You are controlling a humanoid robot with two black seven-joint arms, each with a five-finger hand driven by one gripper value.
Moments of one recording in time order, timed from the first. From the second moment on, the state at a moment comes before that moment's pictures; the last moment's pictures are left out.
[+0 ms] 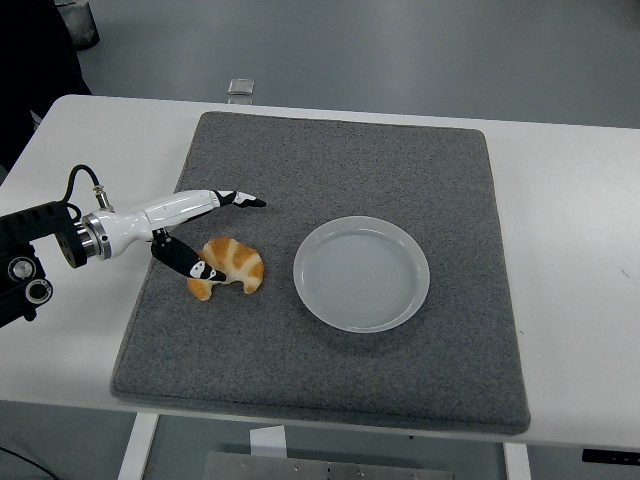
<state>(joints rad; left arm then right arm) -0.54 0.79 -0.63 -1.47 1.41 -0.07 -0.24 0.03 0.00 -0.08 0.13 0.06 -0.07 -0.05</state>
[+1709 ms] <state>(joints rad) -0.55 0.73 -0.62 -1.41 1.55 -0.12 -0.24 0.03 0.00 -0.08 0.13 0.06 -0.07 -0.05</state>
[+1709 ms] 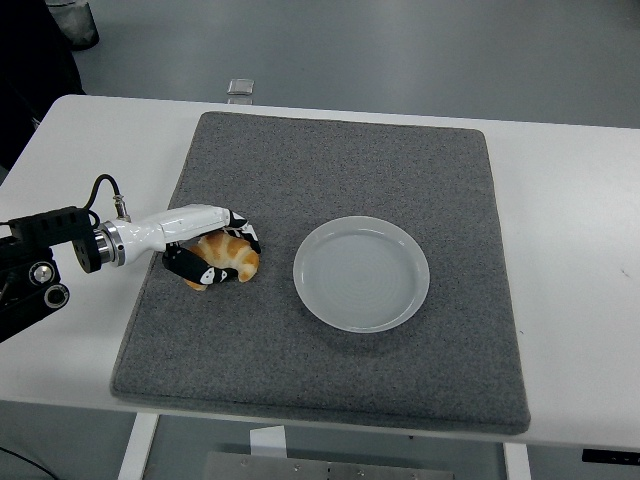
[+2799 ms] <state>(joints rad) -1.05 0.76 -0.63 -1.41 1.54 -0.28 -0.25 0.03 0.00 -0.08 0.13 0.06 -0.07 -0.05</state>
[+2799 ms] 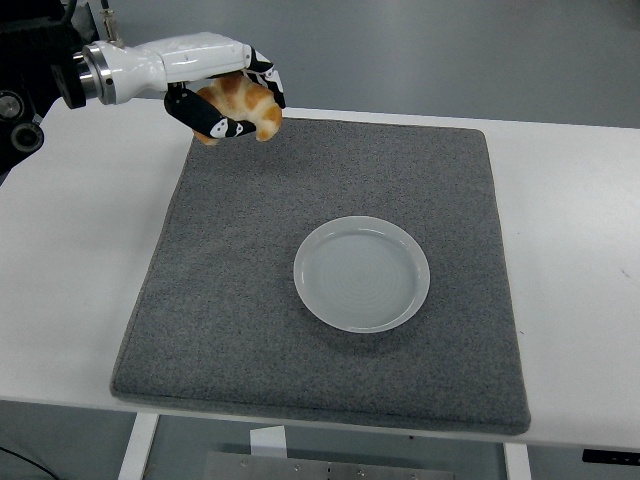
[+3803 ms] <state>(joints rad) -1.02 0.41 -0.52 -1.35 1.77 -0.35 -0.24 0.03 0.00 -0.08 0.13 0.06 -0.07 -0.05</state>
